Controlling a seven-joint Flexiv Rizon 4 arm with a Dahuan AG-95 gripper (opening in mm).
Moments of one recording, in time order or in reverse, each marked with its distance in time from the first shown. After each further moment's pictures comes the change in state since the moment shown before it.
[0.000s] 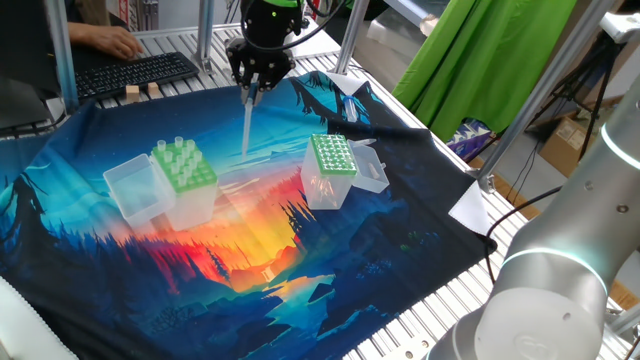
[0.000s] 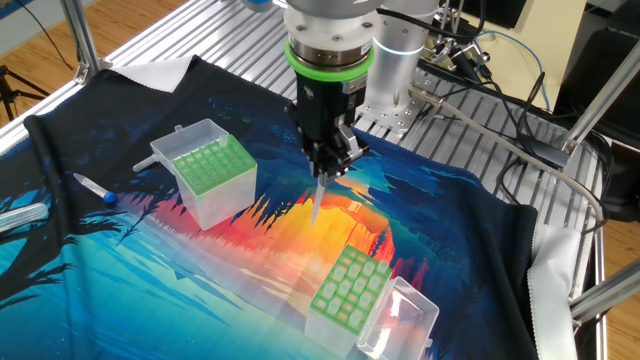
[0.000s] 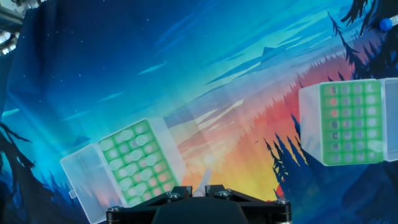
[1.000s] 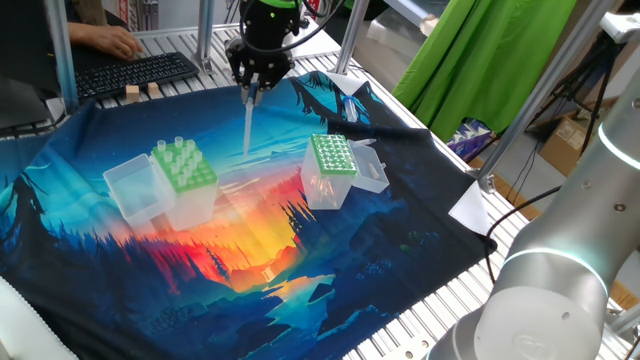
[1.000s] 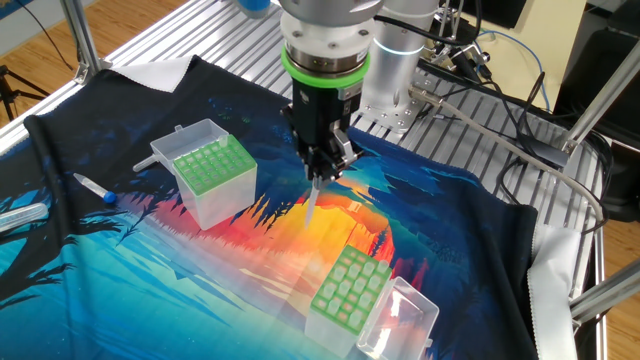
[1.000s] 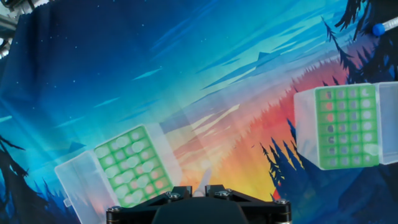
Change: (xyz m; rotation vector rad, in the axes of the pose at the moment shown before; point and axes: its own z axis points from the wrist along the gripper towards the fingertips) arm -0.005 -0.002 0.002 0.028 -0.016 0.019
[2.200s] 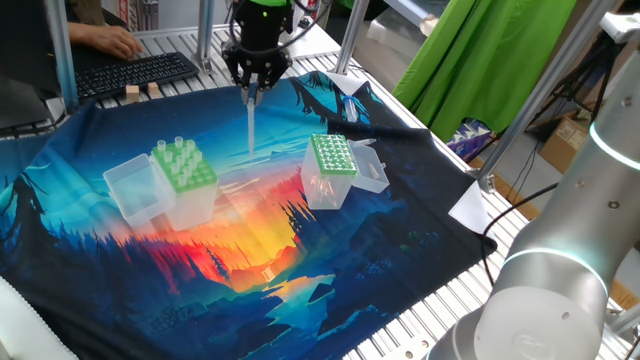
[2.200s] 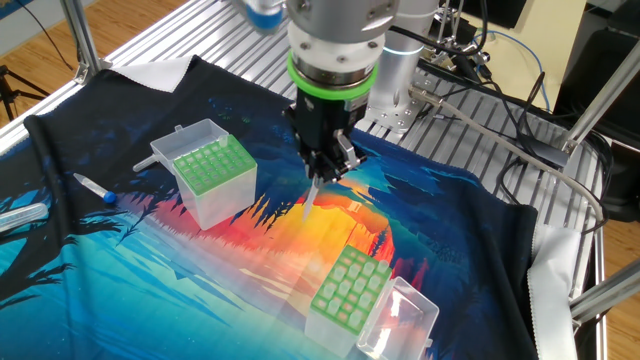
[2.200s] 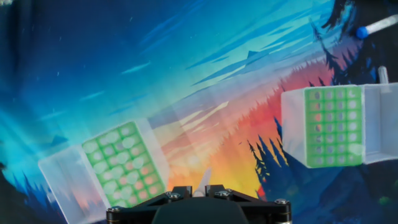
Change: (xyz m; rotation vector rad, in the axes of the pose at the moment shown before) arm 0.000 -0.004 -0.004 0.077 0.040 -0.071
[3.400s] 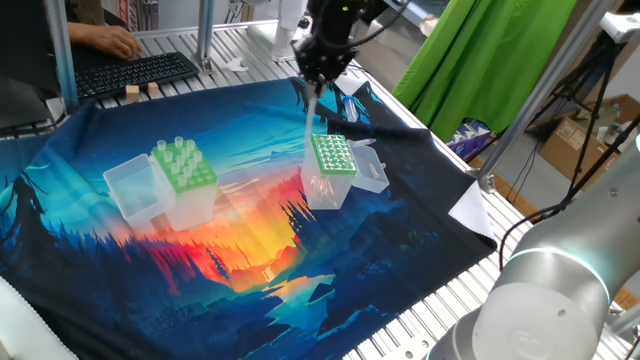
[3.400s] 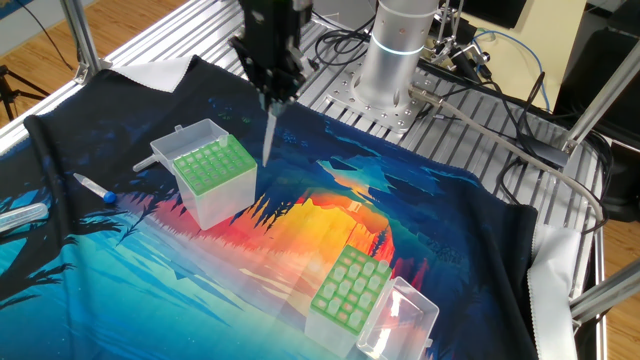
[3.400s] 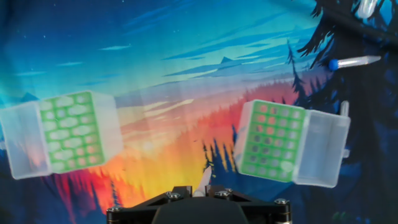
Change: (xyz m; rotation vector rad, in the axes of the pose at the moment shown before) arm 0.010 -0.121 -0.026 -0.027 -0.036 -0.252
